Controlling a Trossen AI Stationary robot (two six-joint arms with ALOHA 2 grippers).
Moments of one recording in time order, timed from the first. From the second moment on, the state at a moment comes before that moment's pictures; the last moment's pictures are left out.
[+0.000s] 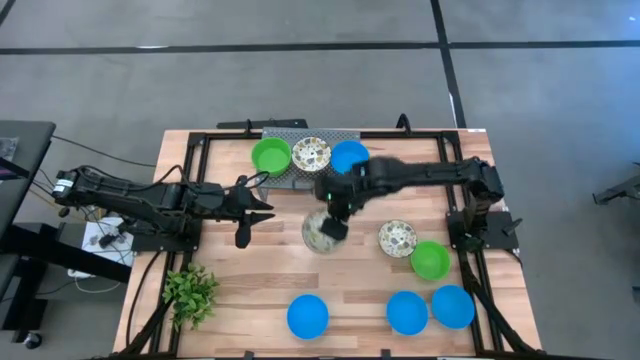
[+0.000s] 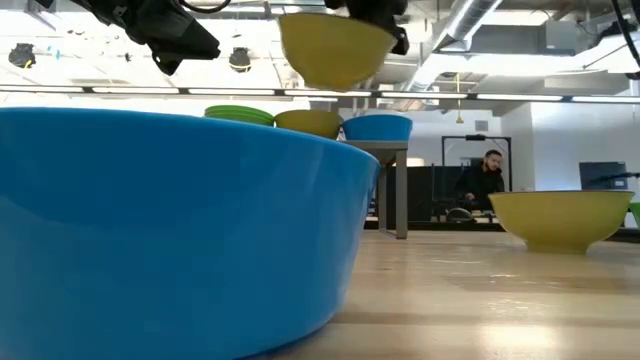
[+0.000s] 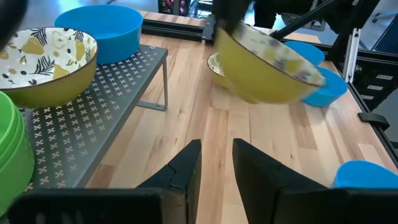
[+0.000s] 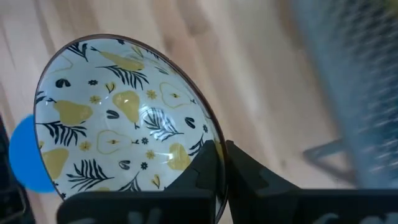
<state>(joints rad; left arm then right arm) -0.16 1.00 0.61 -0.18 -0.22 -0.14 0.04 1.87 1.89 -1.17 0.01 0.37</state>
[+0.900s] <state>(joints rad) -0.16 1.00 0.61 -0.17 -0.22 -0.14 -0.25 1.87 1.99 -1.00 -0.02 0.28</state>
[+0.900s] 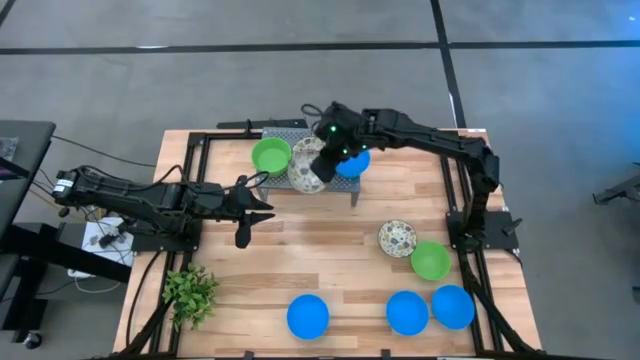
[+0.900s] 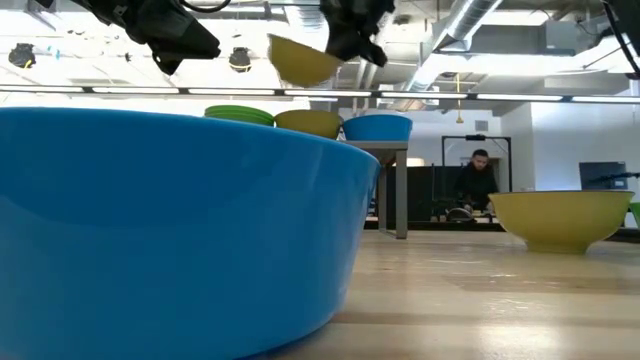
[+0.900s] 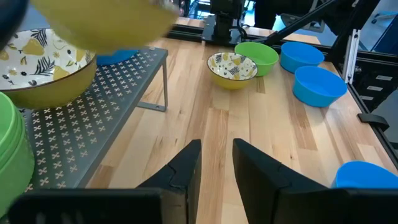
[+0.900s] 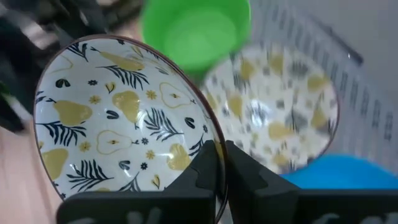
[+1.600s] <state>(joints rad) -0.16 1.00 0.59 -0.15 -0.22 -0.14 -0.36 1.92 2.02 -1.05 0.01 0.39</state>
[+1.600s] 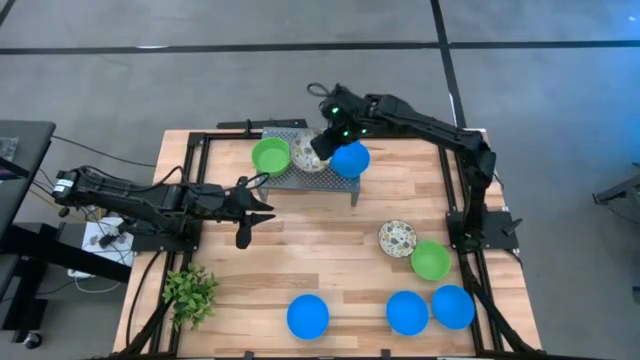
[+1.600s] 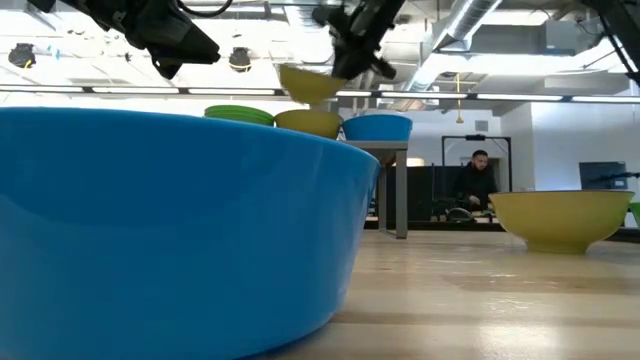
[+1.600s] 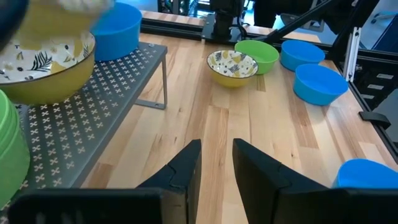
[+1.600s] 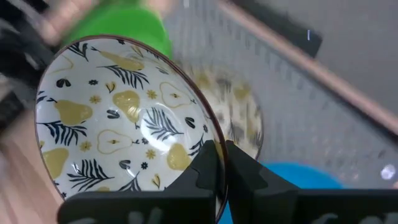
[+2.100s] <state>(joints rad) -0.16 1.00 0.56 -0.13 -0.22 -0.14 -0.40 1.98 2.02 -1.03 -0.04 0.36</state>
